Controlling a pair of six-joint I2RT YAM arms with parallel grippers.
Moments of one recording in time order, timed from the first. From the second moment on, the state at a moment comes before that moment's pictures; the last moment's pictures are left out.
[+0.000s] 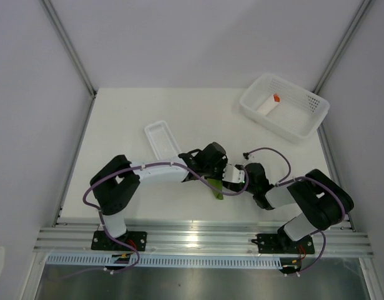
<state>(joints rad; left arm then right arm) -0.98 1.80 1.17 -0.19 0.07 0.85 0.56 1.55 0.29 0.73 -0.20 0.86</state>
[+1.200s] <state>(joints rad) -1.01 1.89 1.17 -0.23 0.15 0.77 0.62 1.42 0.25 0.64 -0.09 0.89</state>
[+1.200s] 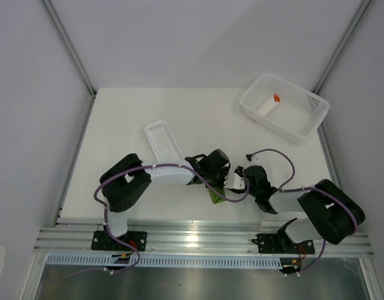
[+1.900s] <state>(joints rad) -1.01 1.86 1.18 -0.20 0.14 0.69 0.58 1.37 0.20 0.61 -0.08 0.88</state>
